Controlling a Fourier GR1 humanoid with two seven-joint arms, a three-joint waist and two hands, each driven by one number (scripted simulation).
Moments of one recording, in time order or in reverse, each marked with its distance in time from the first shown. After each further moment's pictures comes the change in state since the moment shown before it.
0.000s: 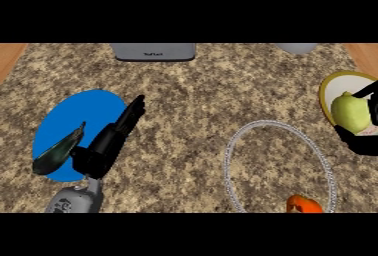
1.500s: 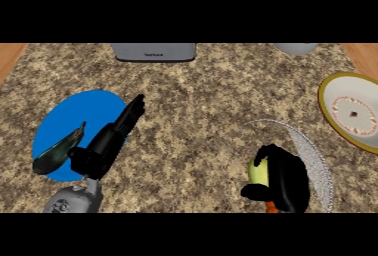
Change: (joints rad) left arm -0.002 0.021 -0.020 -0.018 0.022 0.020 0.013; right arm 0.243 0.380 0.565 0.124 0.604 -0.363 0.421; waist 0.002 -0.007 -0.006
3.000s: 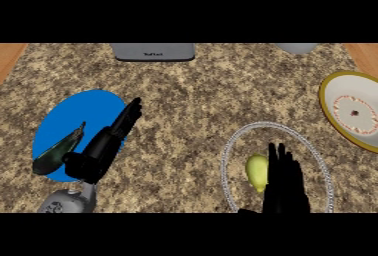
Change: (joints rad) left arm 0.010 0.107 -0.085 0.006 0.099 0.082 -0.044; right arm 0.161 0.075 0.172 -0.234 0.184 0.089 0.312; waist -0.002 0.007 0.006
